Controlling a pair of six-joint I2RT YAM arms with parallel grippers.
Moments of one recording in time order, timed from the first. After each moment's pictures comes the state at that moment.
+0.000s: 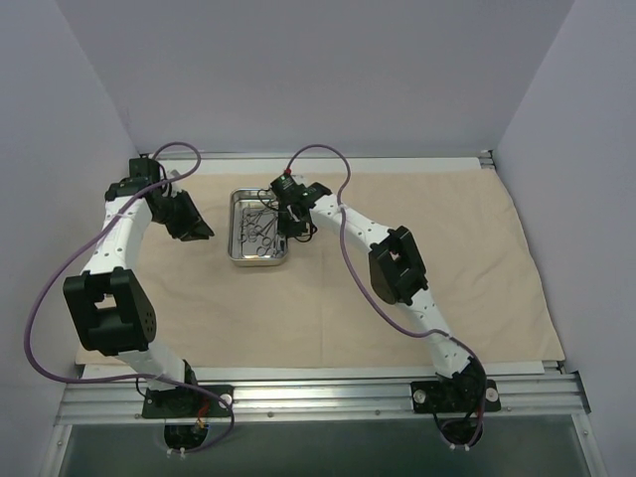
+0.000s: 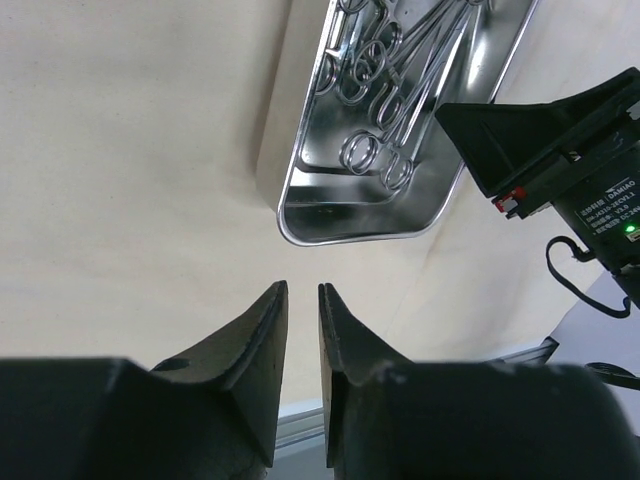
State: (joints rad) left arm 0.11 1.66 1.45 -0.95 0.40 -0.41; right arm 0.74 2.47 2.23 -0.76 0.08 0.70
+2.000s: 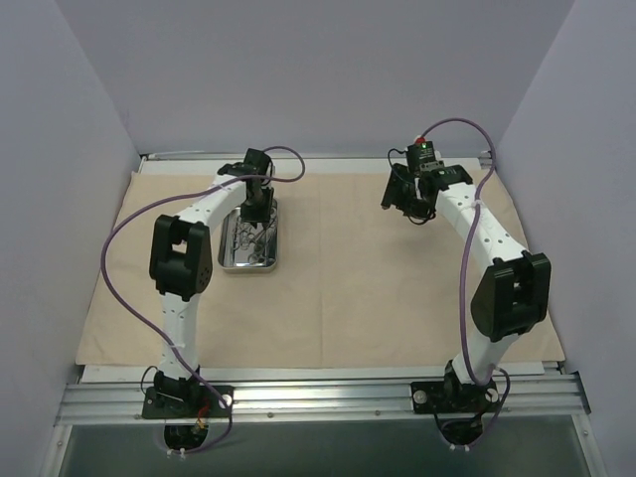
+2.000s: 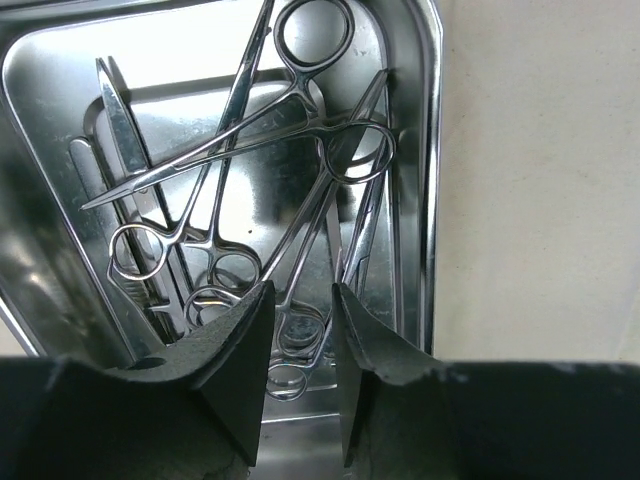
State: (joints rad) left arm -0.33 2.19 1.86 -0.85 -0.06 -0.22; right arm 0.25 1.72 1.53 -0.75 0.06 0.51
